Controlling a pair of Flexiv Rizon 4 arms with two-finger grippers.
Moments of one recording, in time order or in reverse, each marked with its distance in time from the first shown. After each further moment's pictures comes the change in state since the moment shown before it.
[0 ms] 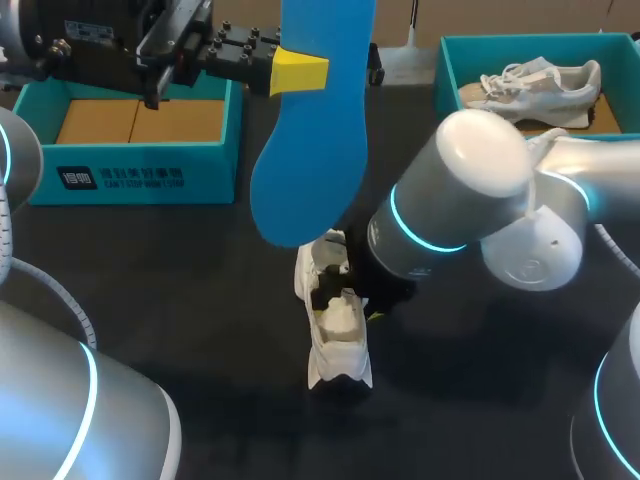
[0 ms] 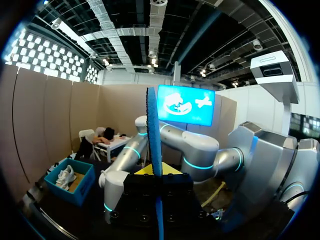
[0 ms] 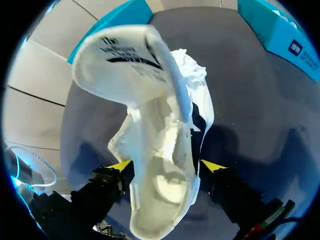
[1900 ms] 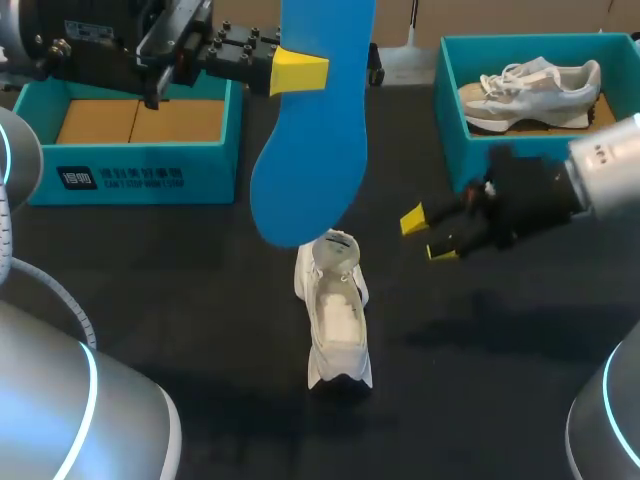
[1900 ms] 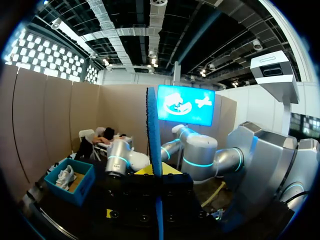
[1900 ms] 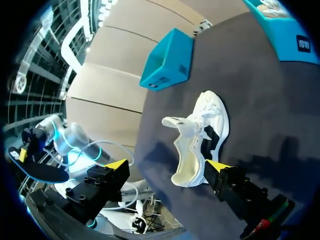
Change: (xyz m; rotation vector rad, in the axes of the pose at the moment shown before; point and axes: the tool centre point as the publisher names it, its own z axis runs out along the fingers) left arm 0.000 0.000 0.000 0.000 0.000 0.000; right arm -0.046 0.034 -0.166 -0.015 0.688 -0.027
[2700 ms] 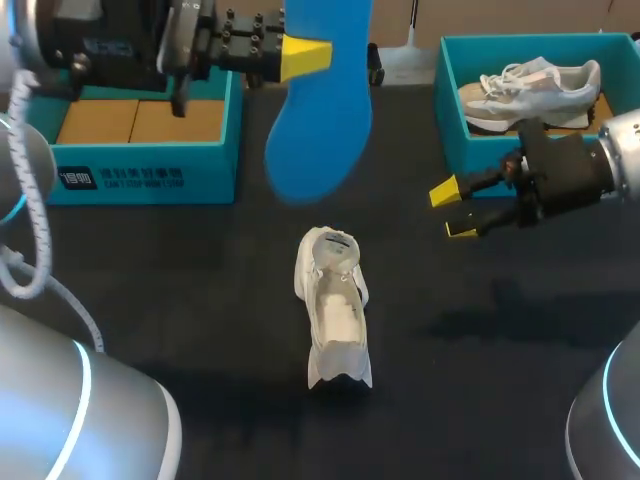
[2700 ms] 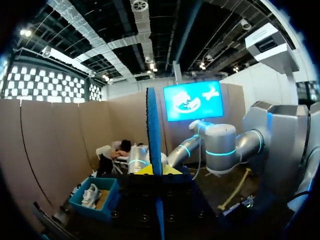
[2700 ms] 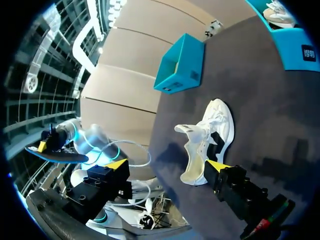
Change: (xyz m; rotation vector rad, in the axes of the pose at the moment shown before) left arm -0.042 0.004 0.001 0.045 -0.128 0.246; right arm 0.006 0.015 -0.035 0.006 0.111 -0.005
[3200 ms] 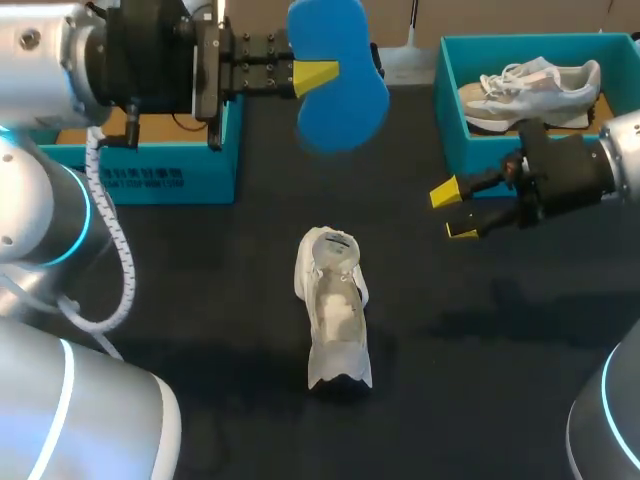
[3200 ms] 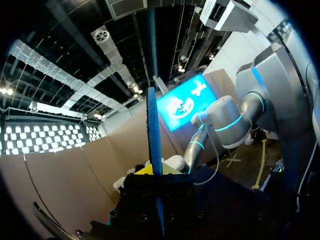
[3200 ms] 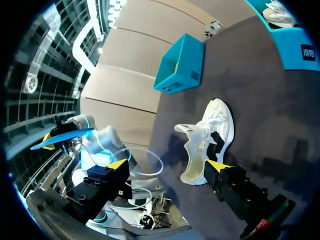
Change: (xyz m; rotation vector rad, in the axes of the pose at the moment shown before) left arm -0.029 0.035 0.010 0.177 -0.003 0.366; right arm 0.000 -0.001 0.000 -0.001 -0.001 0.001
